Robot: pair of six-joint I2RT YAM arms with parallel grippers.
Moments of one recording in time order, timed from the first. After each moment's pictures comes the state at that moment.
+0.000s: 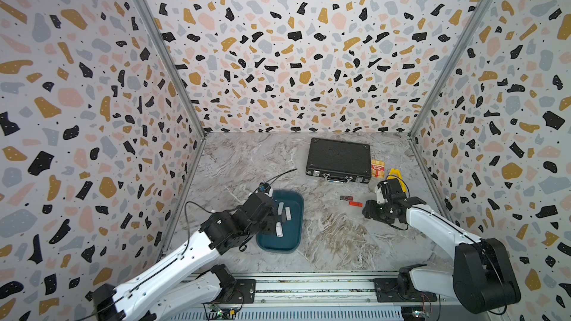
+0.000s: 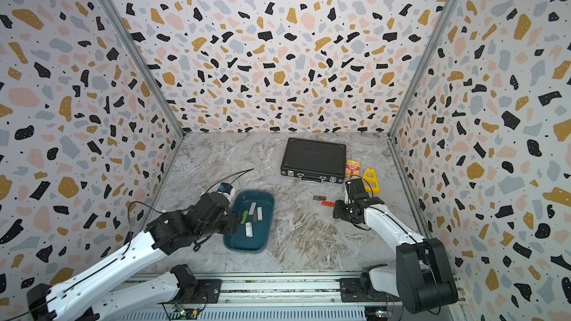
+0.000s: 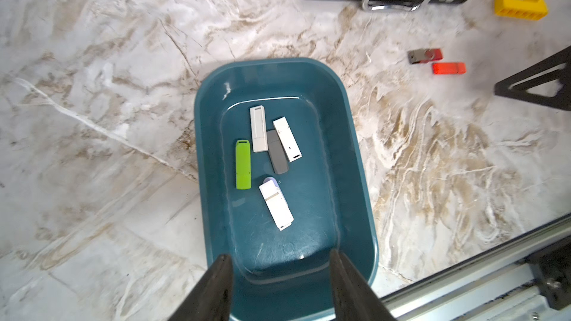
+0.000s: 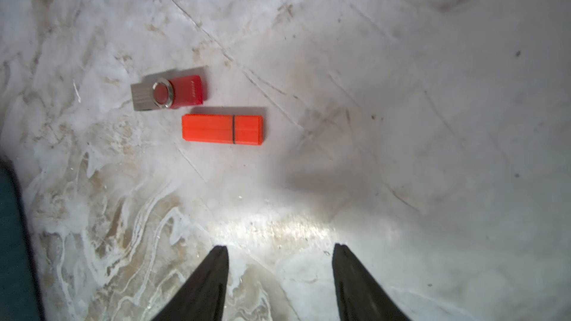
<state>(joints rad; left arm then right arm) -0.81 0.83 0.86 -0.92 -0.20 -0.53 0.22 1.30 0.68 -0.53 -0.15 0.42</state>
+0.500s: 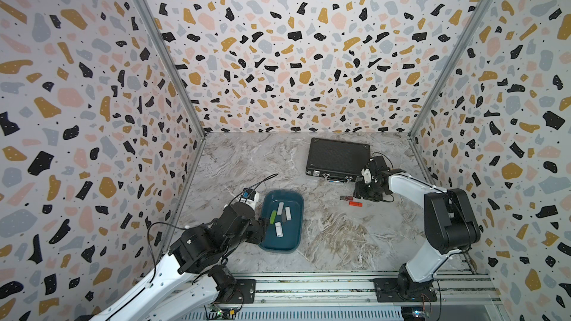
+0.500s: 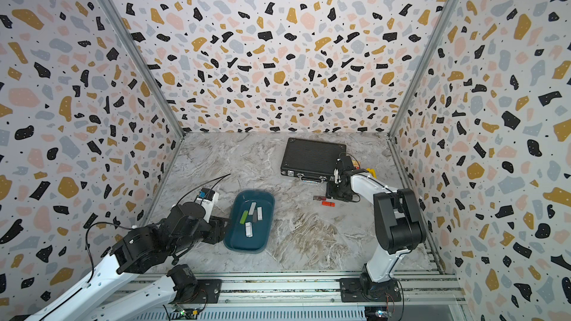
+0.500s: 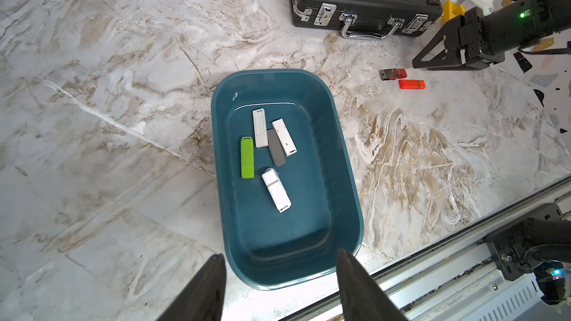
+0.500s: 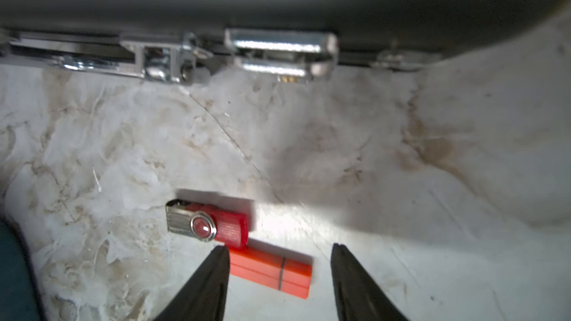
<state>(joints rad) -0.81 0.67 0.85 -1.01 -0.18 -0.52 0.22 1.72 1.06 -0.57 -0.21 0.30</state>
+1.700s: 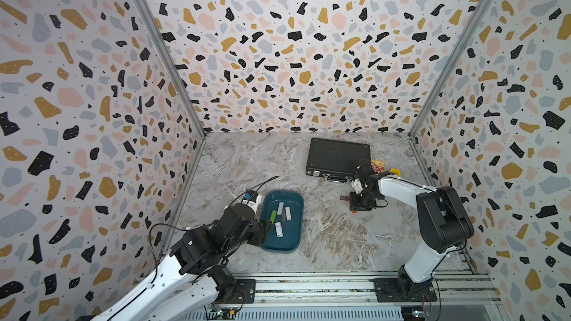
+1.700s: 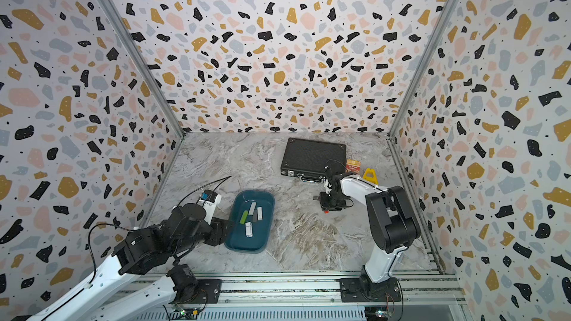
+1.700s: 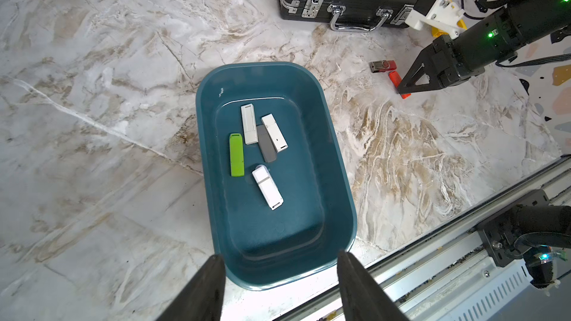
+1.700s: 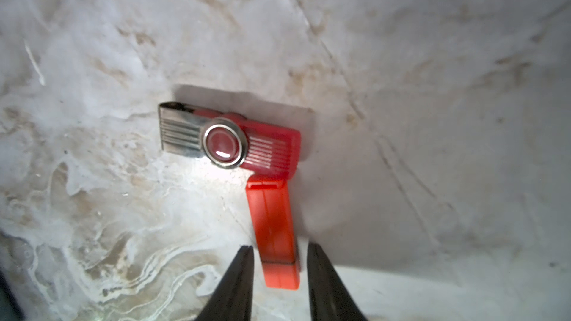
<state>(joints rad) -0.81 0.66 0.83 -0.98 -0.14 -0.51 0.35 1.74 1.04 -0.70 -0.17 0.27</state>
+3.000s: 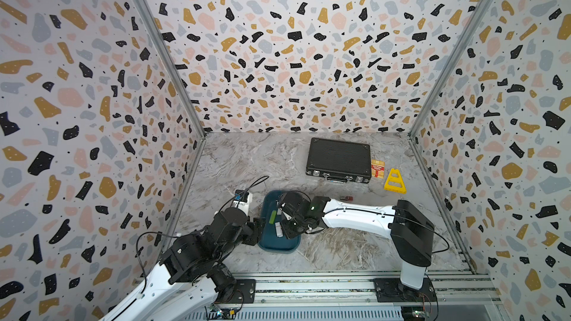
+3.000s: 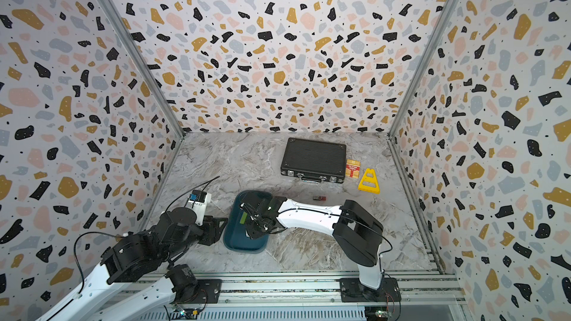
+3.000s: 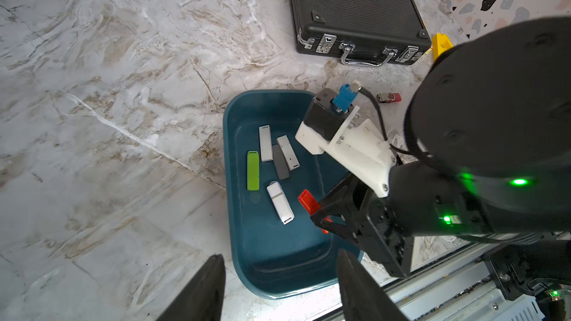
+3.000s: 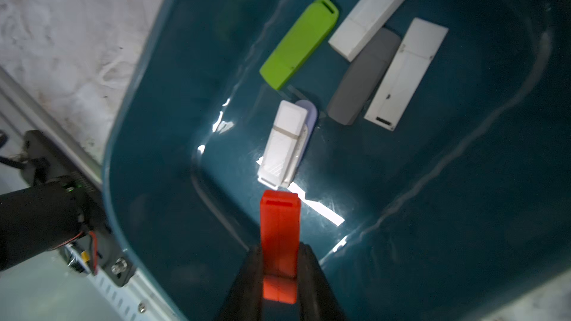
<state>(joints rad) -0.81 0.57 0.83 -0.99 -0.23 -0.54 1.14 1.88 1.36 -0.61 -0.10 0.61</state>
